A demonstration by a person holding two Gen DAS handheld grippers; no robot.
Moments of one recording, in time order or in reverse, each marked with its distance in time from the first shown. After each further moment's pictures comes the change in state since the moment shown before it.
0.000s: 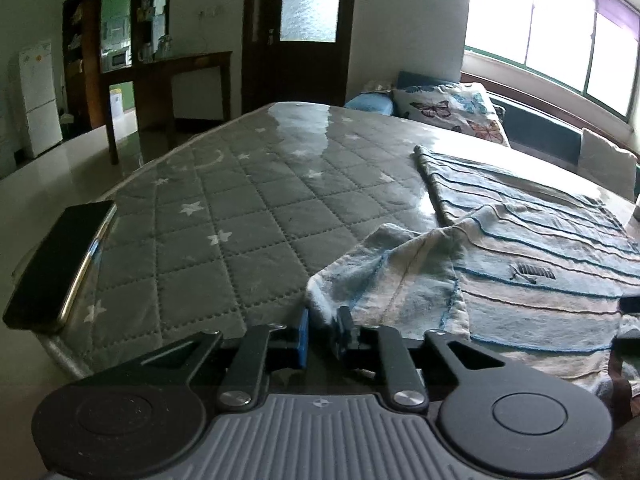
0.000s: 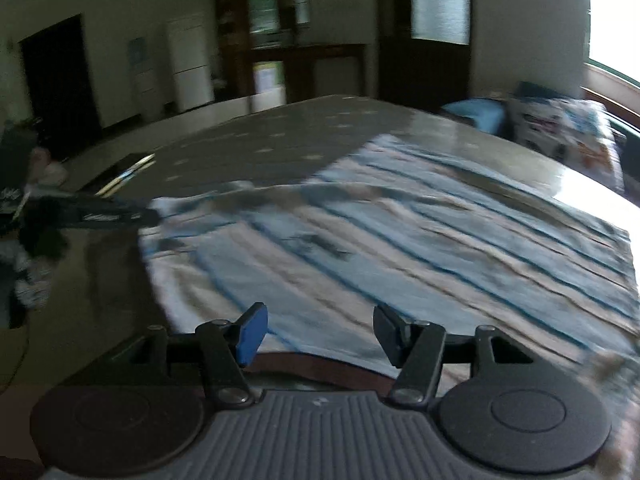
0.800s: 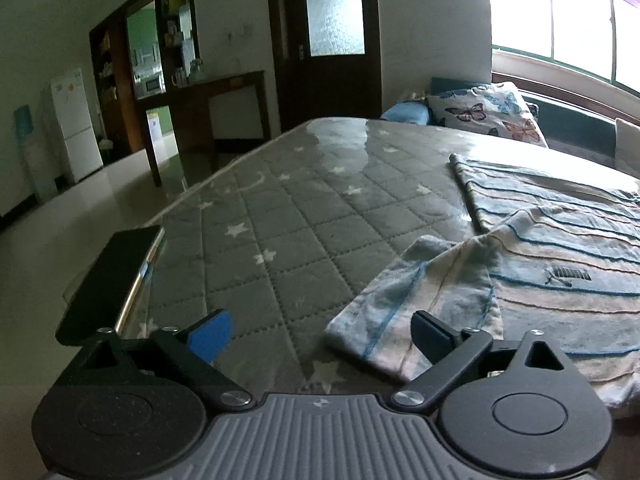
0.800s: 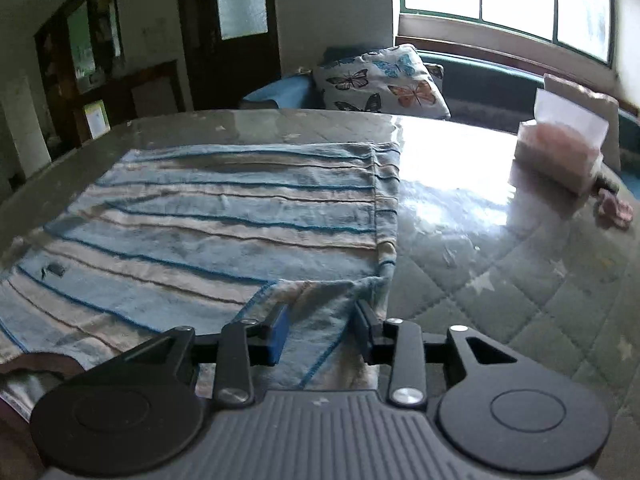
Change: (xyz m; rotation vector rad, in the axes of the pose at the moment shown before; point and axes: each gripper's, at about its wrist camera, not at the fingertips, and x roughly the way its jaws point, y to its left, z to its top) left arm -0.007 -0.007 0.000 0.053 -0.037 0.152; right arm -0.060 -0.164 -0.061 0.365 -0.022 -0.463
